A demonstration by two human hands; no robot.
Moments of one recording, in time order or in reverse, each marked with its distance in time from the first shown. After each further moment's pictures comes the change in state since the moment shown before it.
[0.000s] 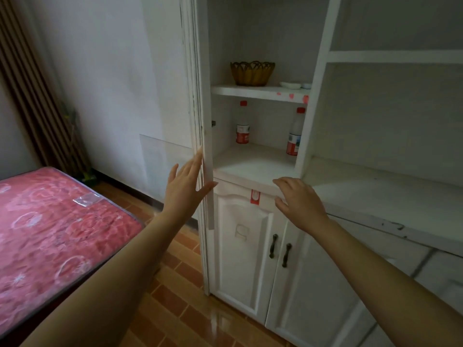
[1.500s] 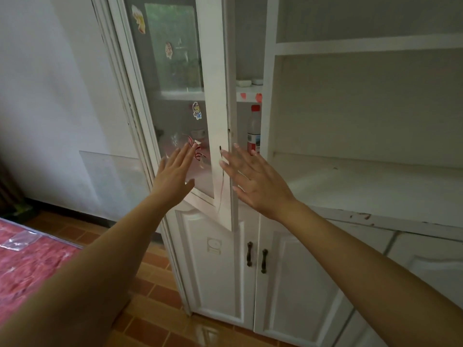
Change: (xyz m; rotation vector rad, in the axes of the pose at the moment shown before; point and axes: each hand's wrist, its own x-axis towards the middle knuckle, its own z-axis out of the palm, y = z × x) left_hand 0.115 0.003 0.090 0.081 -0.248 0.211; right_hand 0.061 0.026 -0.005 -0.361 0.220 -0.253
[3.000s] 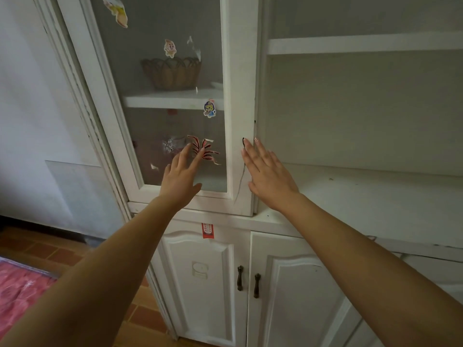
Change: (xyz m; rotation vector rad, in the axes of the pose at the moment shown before) left_hand 0.092 0.020 0.058 0.000 -0.047 0.036; right_hand 0.036 0.089 0.066 -0.065 -0.262 0.280
